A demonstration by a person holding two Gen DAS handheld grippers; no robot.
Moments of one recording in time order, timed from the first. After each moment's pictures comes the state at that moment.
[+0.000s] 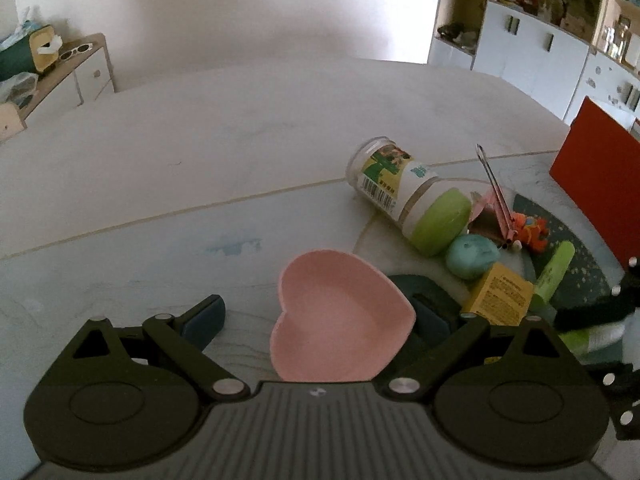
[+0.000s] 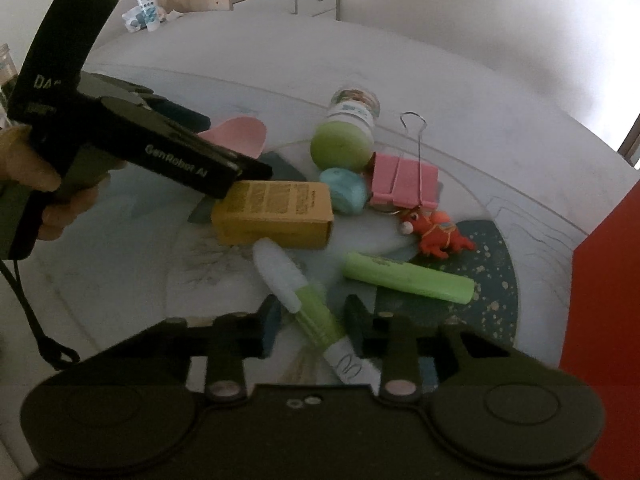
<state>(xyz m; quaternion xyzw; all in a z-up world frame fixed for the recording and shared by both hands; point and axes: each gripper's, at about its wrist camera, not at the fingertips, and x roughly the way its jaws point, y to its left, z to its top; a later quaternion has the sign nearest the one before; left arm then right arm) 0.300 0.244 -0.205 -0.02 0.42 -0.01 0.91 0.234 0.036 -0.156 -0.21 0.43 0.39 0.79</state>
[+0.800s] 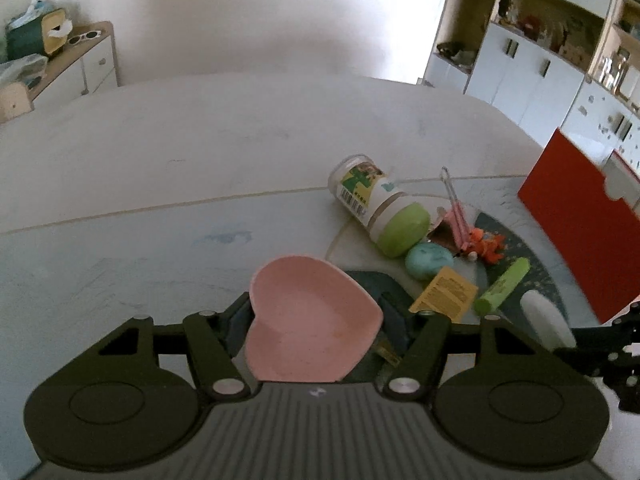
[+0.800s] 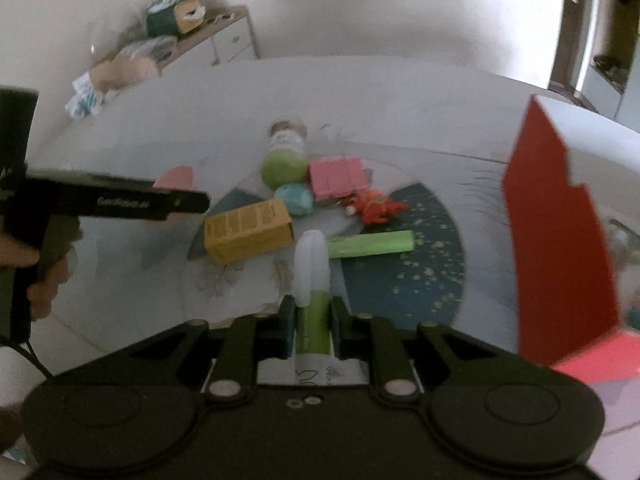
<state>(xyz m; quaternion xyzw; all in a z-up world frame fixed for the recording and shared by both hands) 0.270 0.249 -0.175 -0.06 0.41 -0.02 0.91 0.211 -0.014 -0.117 -0.06 0.45 0.30 0.84</state>
